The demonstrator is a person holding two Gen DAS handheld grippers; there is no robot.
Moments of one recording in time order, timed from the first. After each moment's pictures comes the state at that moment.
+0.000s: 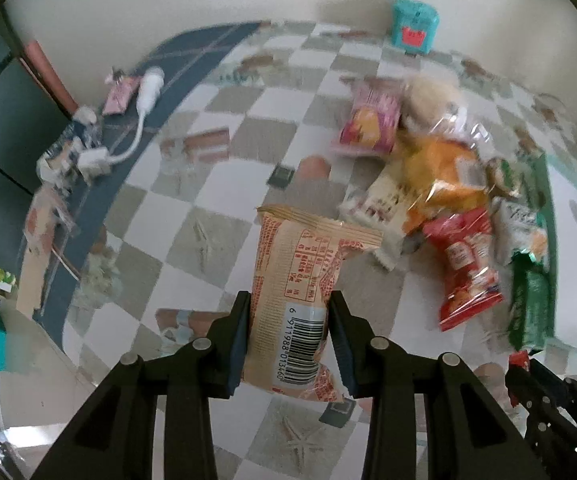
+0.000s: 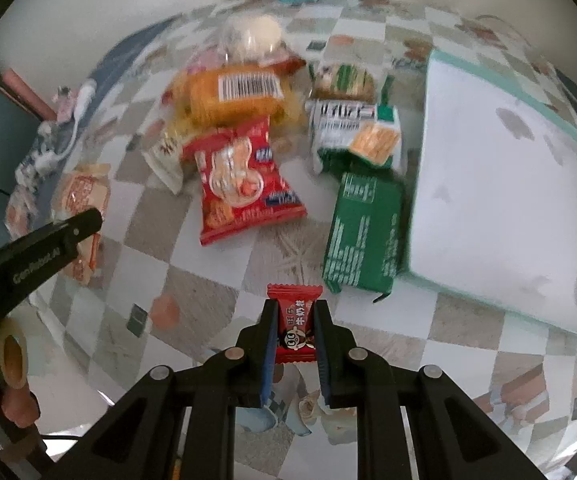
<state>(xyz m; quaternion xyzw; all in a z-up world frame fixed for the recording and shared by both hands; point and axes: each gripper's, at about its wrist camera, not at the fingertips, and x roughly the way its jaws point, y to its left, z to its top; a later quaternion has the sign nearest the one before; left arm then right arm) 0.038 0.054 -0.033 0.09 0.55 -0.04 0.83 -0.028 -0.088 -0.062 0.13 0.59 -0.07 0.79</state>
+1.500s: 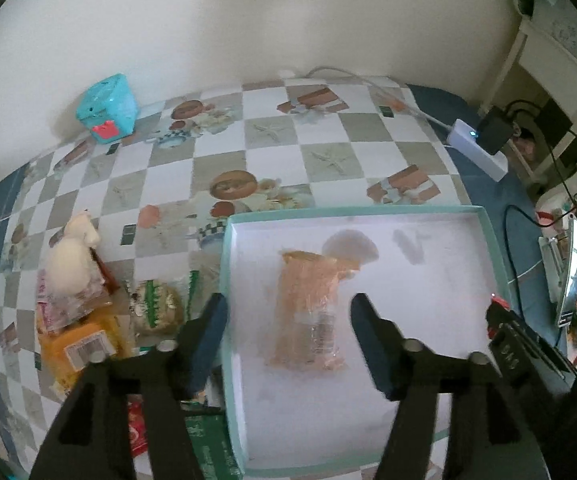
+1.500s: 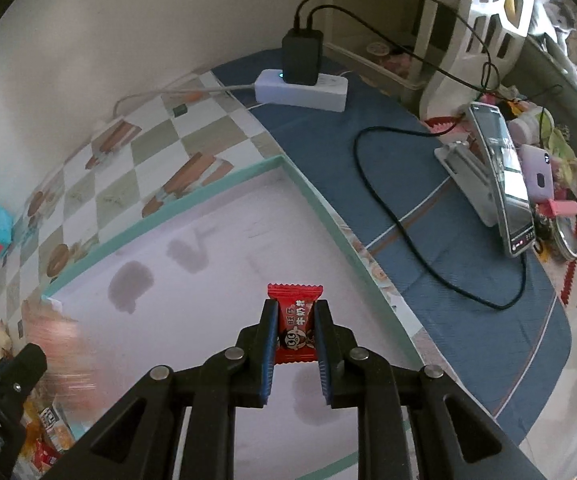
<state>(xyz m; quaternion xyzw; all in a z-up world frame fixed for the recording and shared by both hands) 0.046 -0.248 0.000 0.17 0.52 -0.28 0.79 -0.090 -0.372 -0.026 0.28 0.45 -0.46 0.71</state>
